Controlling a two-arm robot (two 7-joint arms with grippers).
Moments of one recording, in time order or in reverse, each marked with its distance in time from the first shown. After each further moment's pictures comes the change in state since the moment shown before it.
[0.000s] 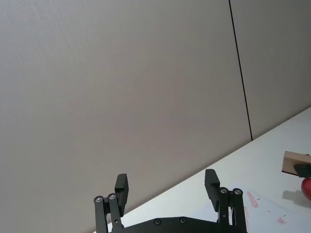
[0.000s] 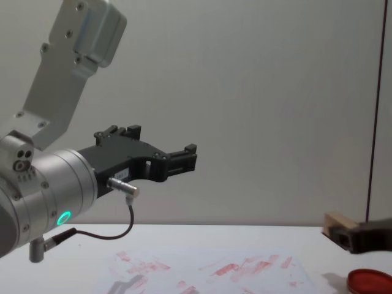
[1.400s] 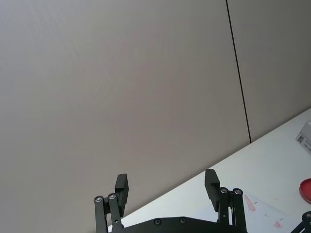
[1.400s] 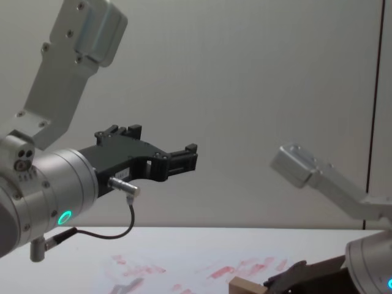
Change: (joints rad) left arm 0.000 0.000 0.000 0.000 0.000 0.000 0.000; right arm 0.209 -0.077 -0.136 0.268 -0.302 0.037 0.553
